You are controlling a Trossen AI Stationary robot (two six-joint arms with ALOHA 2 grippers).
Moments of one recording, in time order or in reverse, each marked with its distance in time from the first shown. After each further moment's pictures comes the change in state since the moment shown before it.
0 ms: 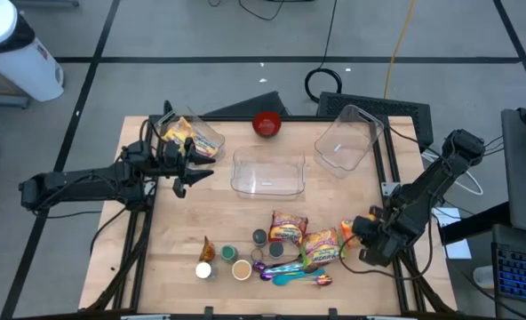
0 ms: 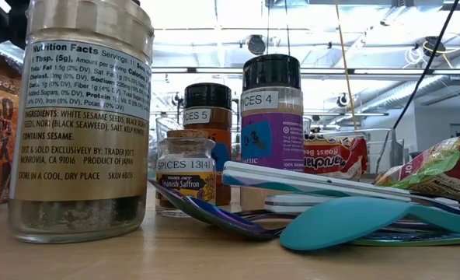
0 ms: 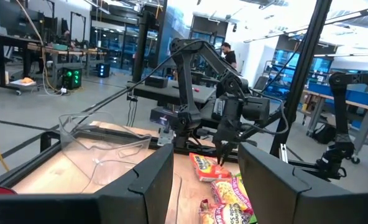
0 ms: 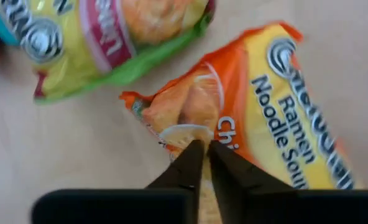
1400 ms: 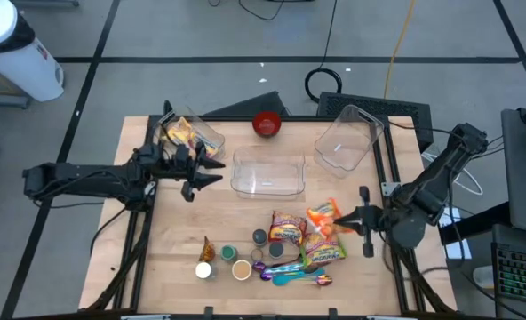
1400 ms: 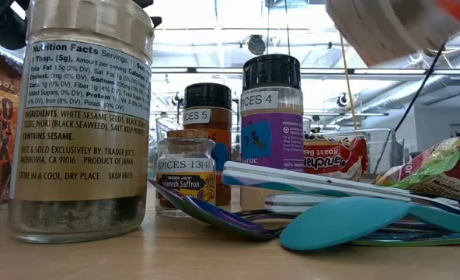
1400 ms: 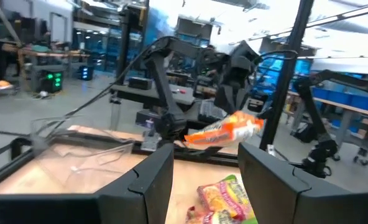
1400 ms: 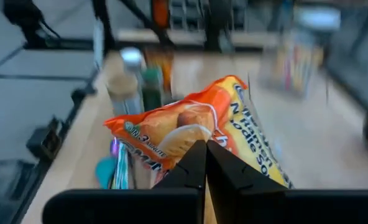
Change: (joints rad) left arm -0.071 0.207 0.000 0.238 0.000 -0.005; right arm -0.054 -0.253 0.138 0.510 0.552 -0.884
